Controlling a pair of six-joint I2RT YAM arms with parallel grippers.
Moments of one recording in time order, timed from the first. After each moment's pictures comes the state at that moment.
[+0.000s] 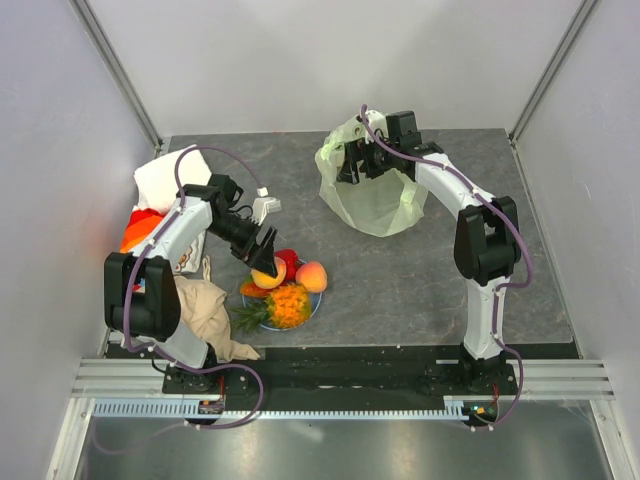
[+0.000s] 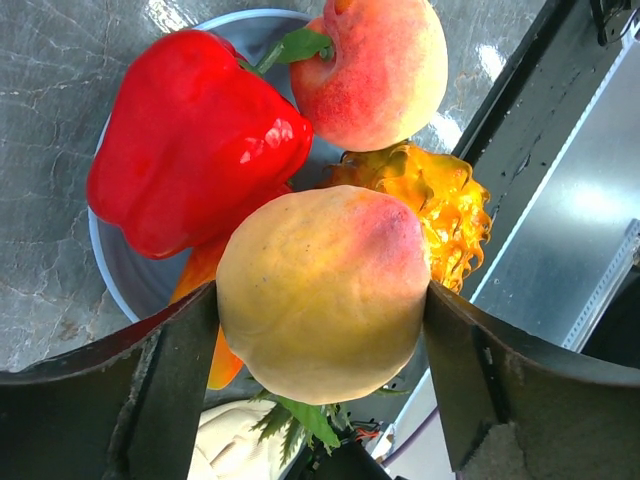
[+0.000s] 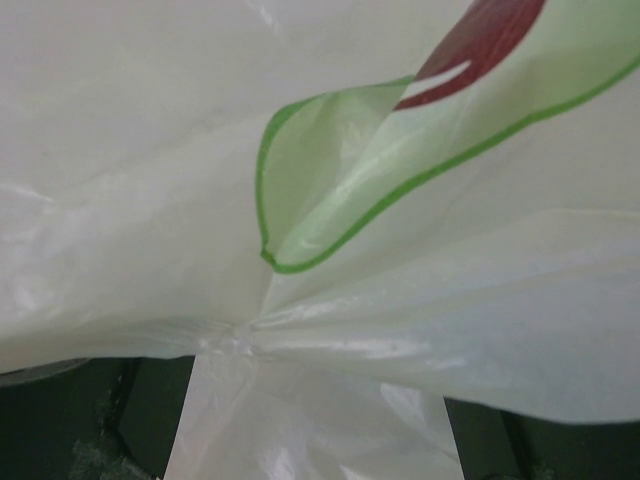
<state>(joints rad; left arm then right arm) -0.16 1.60 1.20 -1.11 0.73 0.54 0.32 2.10 1.80 -0.37 -0.52 0.02</state>
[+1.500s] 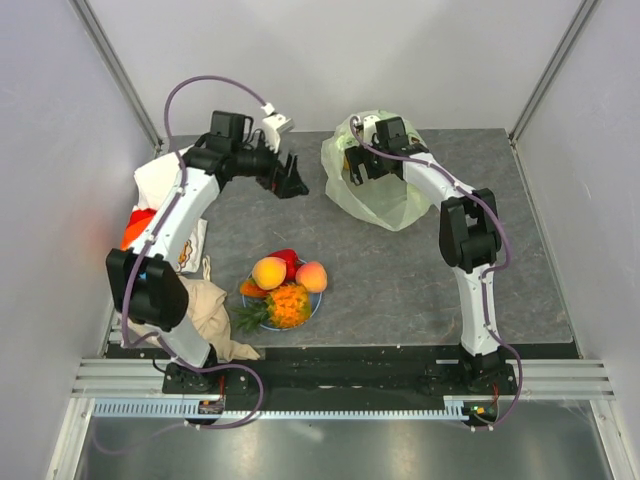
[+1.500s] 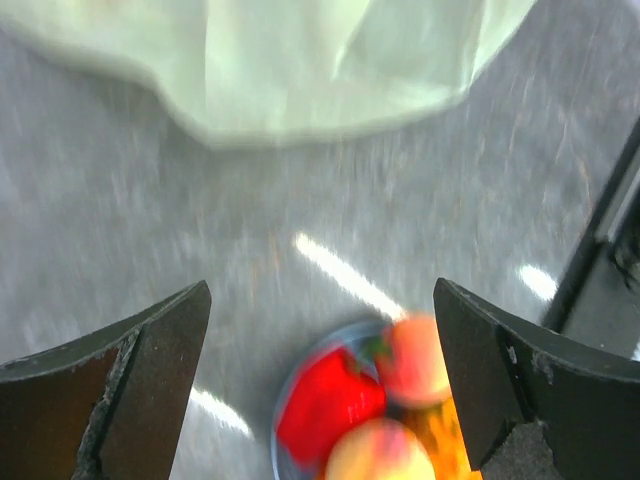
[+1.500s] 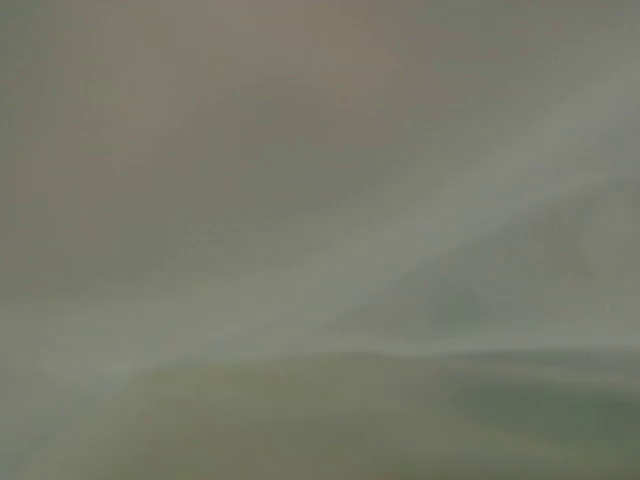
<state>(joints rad) -0.24 1.66 1.59 -0.69 0.71 0.23 0.33 2.28 1.94 -0.40 -0.15 -0.11</state>
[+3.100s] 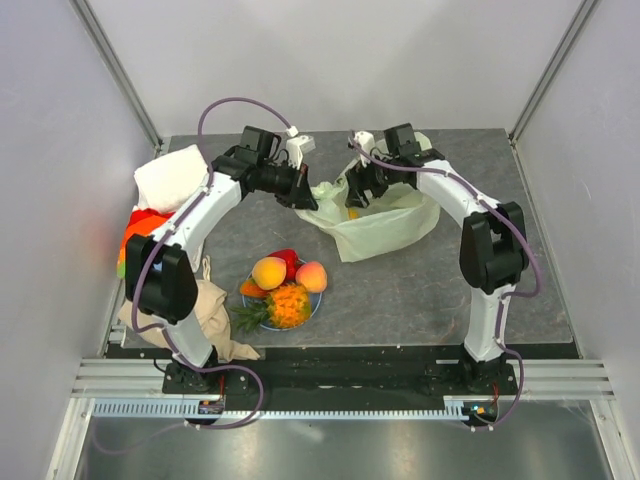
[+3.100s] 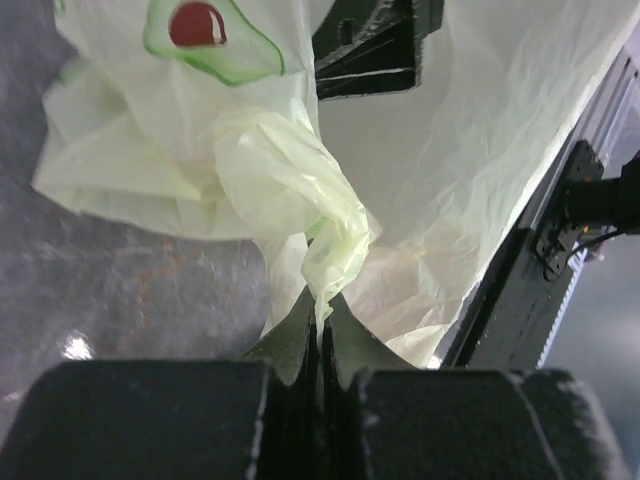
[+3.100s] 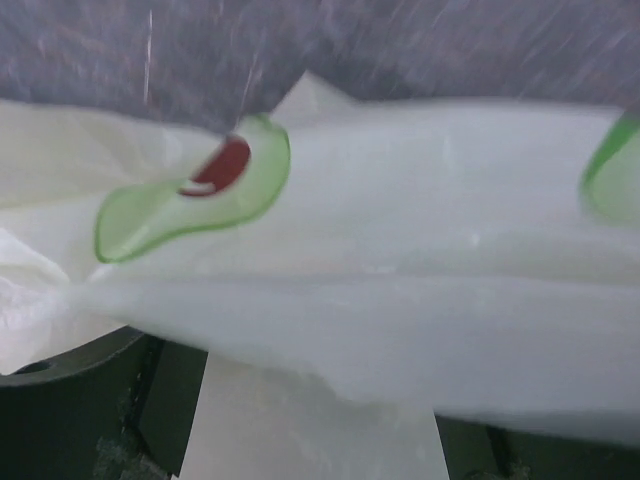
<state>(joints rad) -0.36 1.74 1.56 -0.64 0.73 0.07 0.34 1.99 1.71 -0.52 -0.57 -0.31</state>
